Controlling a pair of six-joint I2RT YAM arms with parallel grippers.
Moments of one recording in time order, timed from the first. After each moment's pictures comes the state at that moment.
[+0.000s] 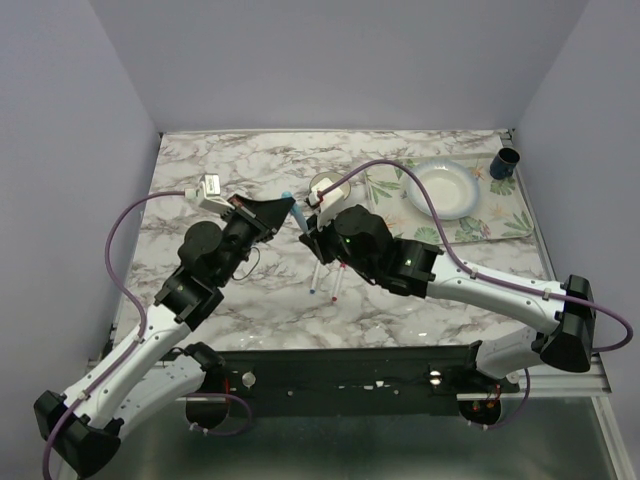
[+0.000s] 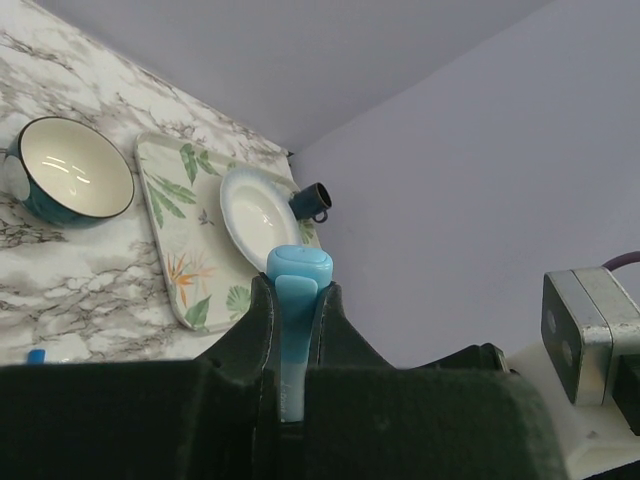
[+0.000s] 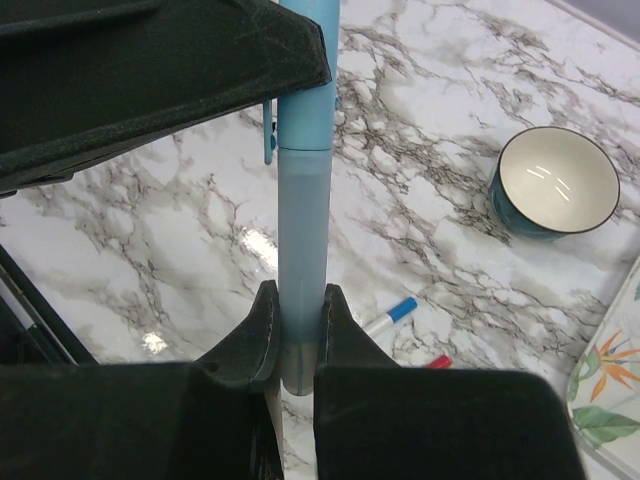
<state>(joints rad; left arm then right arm) -0.63 0.78 0.73 0.09 -0.12 -0.99 1.12 1.41 1.25 -0.17 0.33 0.13</state>
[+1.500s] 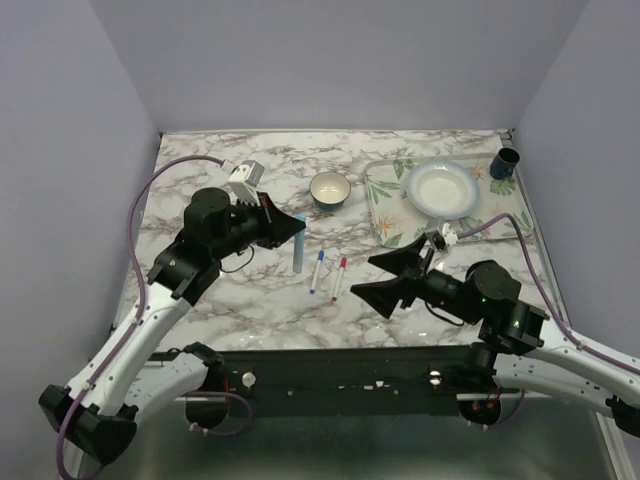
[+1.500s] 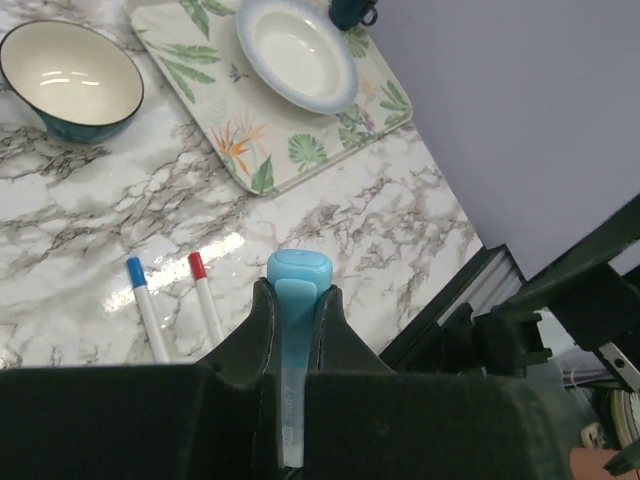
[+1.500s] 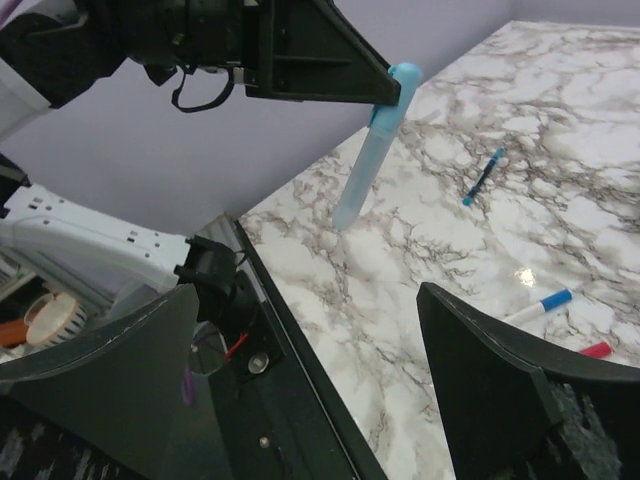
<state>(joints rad) -0.57 0.87 0.98 -0.33 0.27 -0.57 1.08 0.67 0.67 0.07 -0.03 0.38</state>
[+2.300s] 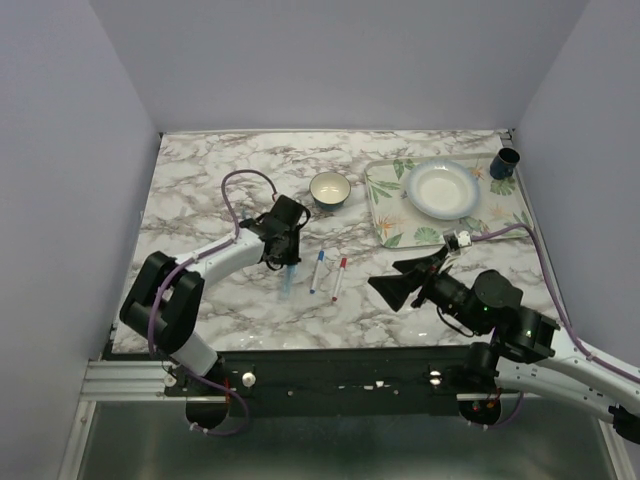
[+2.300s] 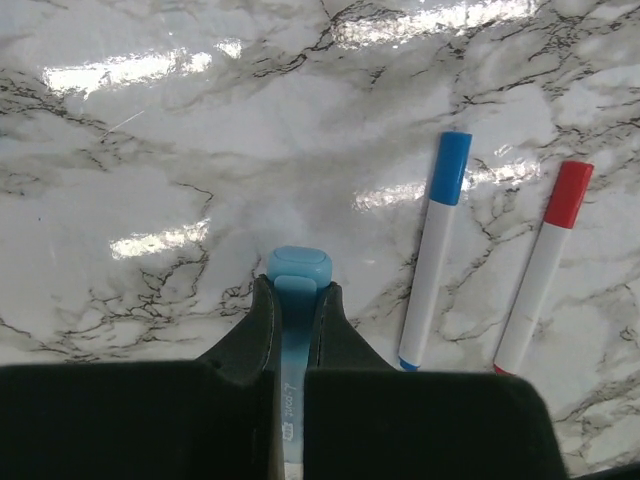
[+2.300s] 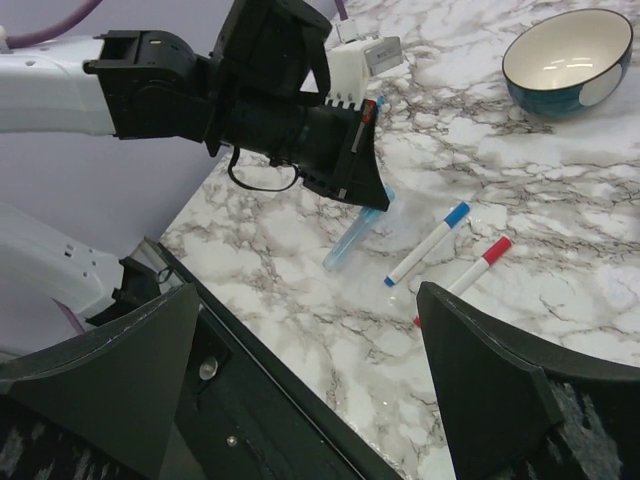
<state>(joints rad) -0.56 1.54 0.95 -0.44 -0.06 -0.48 1.08 0.51 0.60 -0.15 0.27 0.54</state>
